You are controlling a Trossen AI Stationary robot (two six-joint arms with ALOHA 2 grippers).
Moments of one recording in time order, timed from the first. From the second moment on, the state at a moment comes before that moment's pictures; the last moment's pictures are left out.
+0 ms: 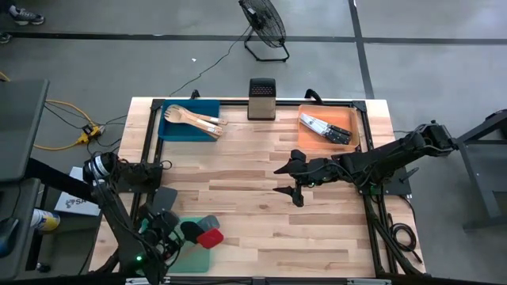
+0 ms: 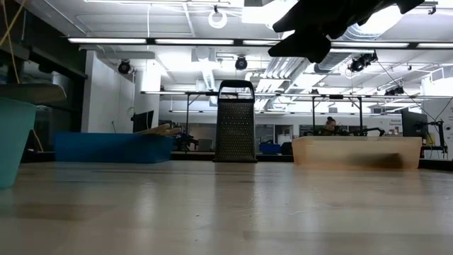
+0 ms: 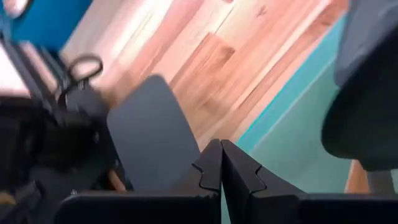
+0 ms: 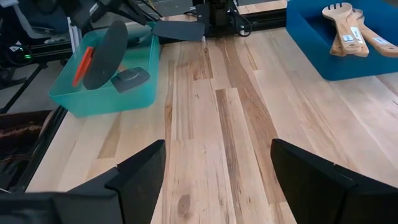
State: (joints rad) left arm -1.10 1.76 1.36 -1.57 -0.37 -1.85; right arm 0.22 1.30 0.75 0.11 0.18 0.26
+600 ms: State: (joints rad) left arm -0.89 1.73 1.20 -1.57 -0.12 -2.07; right arm 0.22 1.30 0.75 0.11 0.18 0.26
